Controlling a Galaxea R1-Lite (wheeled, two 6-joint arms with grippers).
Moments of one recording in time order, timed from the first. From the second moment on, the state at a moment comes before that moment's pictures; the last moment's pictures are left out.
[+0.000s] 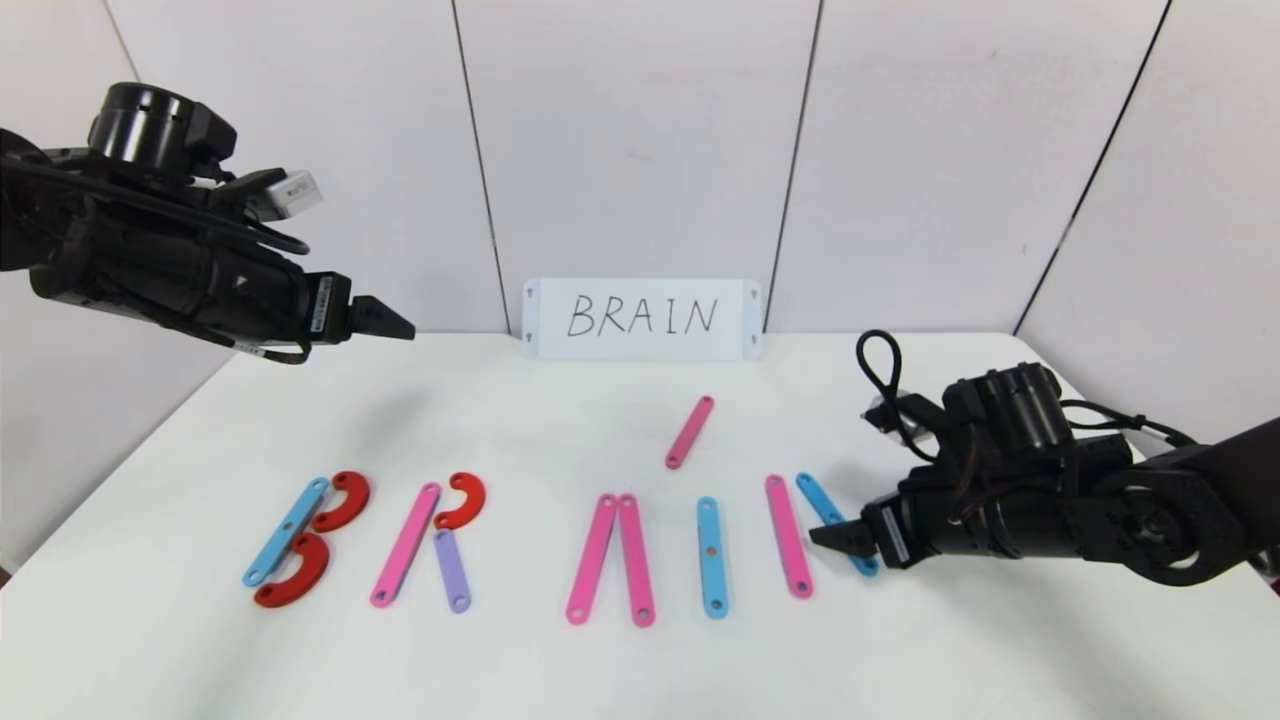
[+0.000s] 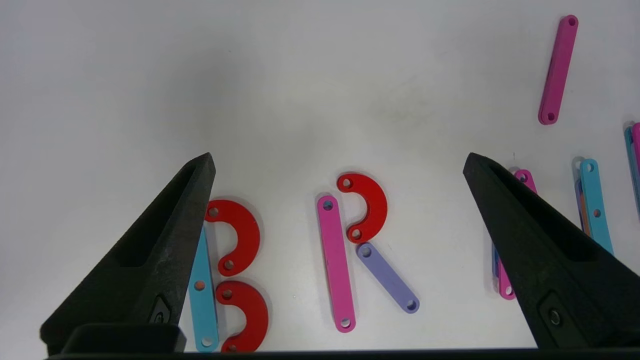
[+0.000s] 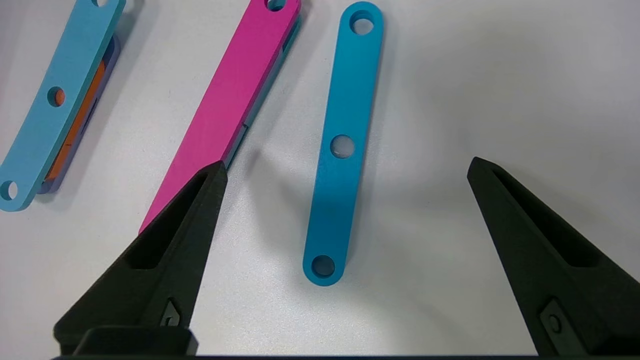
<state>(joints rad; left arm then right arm) -0.06 1.73 -1.51 0.46 -0.22 -0.02 0.29 1.88 -0.75 -0.30 0.23 -0.05</state>
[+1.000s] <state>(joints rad) -0.06 1.73 -1.51 0.45 -0.22 -0.01 0.43 1.99 -1.05 -0.10 0.04 0.14</state>
